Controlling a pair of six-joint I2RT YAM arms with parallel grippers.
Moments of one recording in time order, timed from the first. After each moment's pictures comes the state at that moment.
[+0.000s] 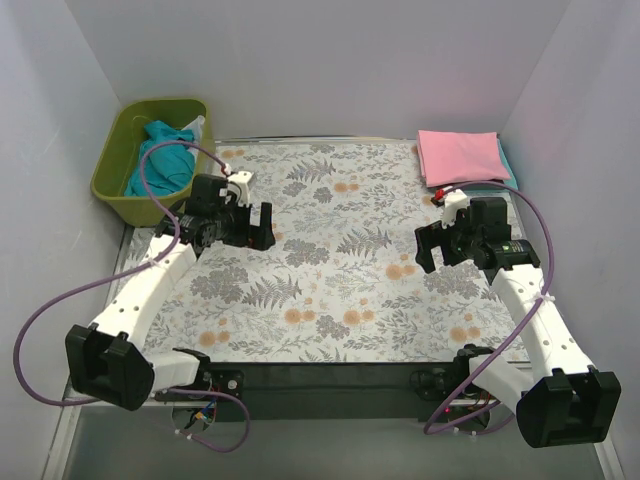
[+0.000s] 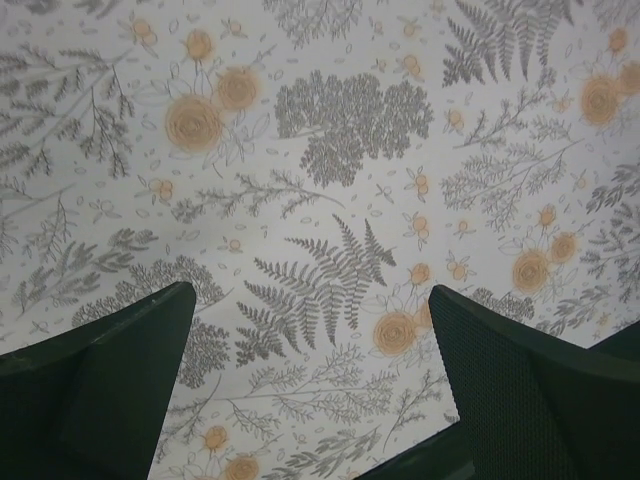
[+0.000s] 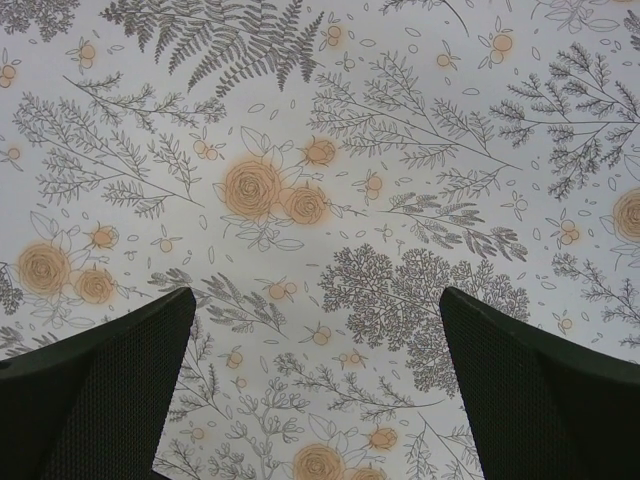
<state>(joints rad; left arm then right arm) -0.30 1.22 1.06 -0.67 0.23 -0.11 0.12 1.02 0.87 -0.67 -0.30 -0.24</state>
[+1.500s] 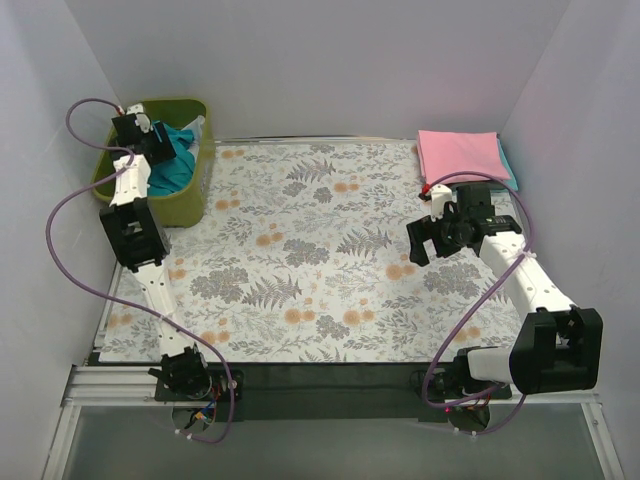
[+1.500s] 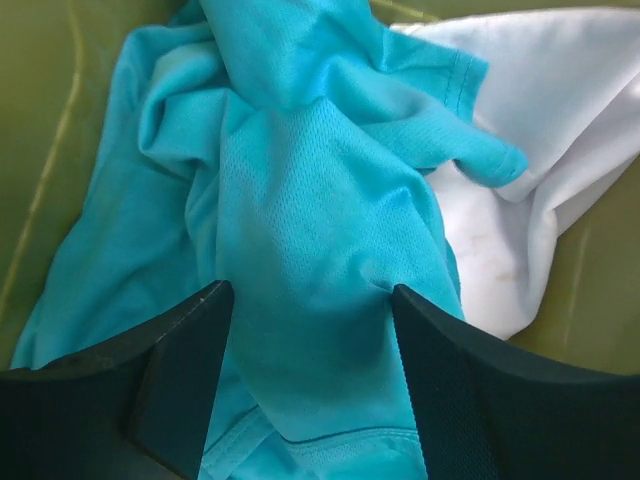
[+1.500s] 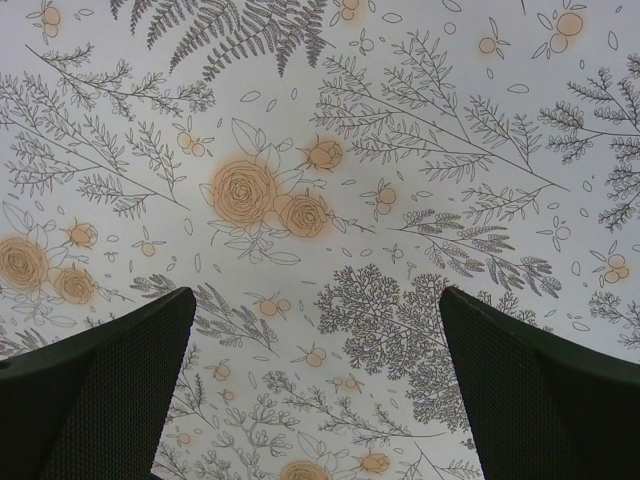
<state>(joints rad) 0.31 2.45 2.23 -0.38 0.14 -0.10 0.12 1.28 0.95 -0.66 -0.34 -0.30</state>
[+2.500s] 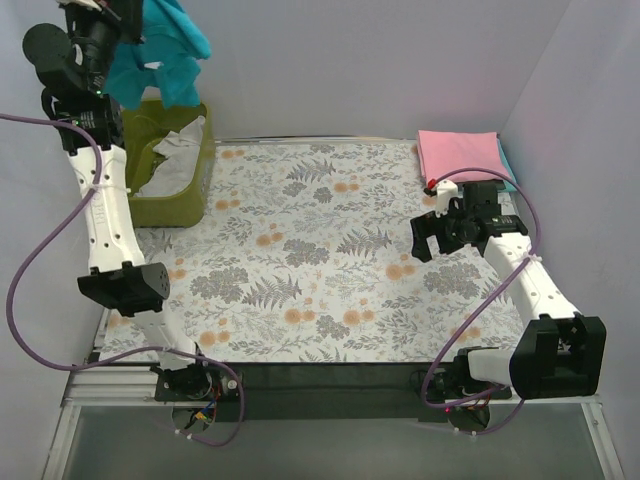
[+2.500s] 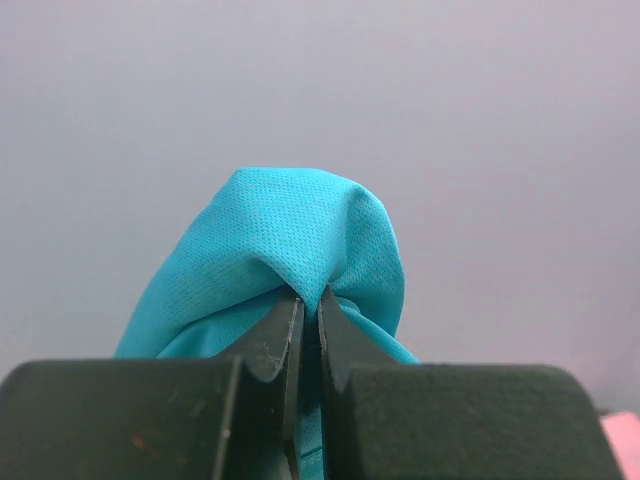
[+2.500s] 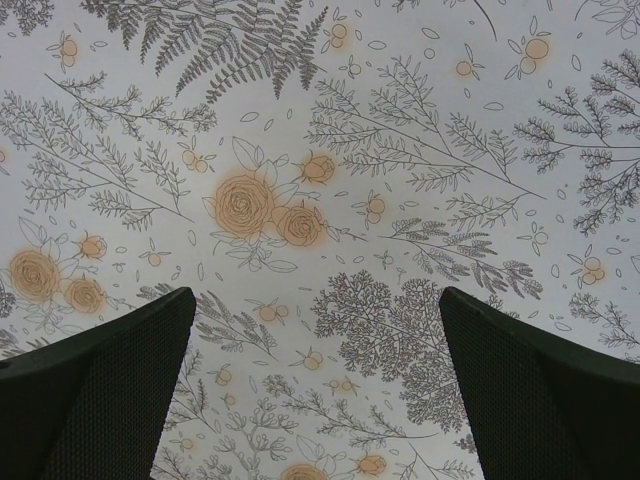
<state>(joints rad) 0.23 1.86 2.40 -0.03 0.44 -0.31 0.10 1.26 0.97 -0.66 -0.36 -0.29</state>
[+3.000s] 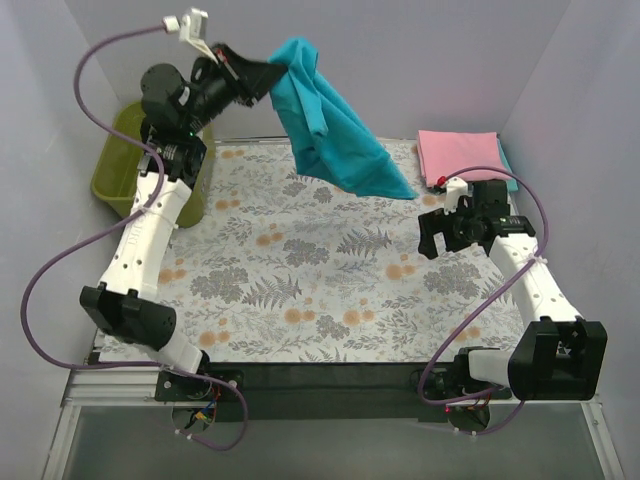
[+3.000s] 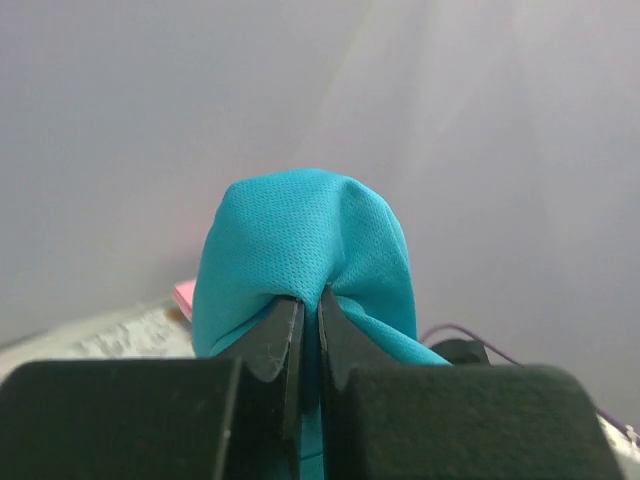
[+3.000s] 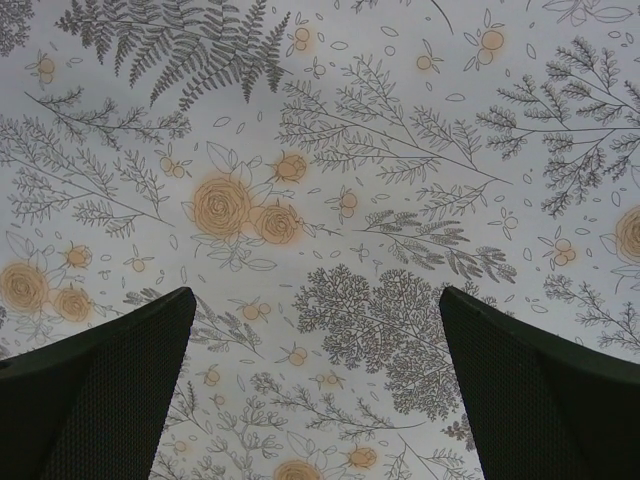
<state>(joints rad) -0.25 1.64 2.02 0.02 0.55 -0.65 0.04 1.25 0.98 -0.66 -0.36 -0.29</state>
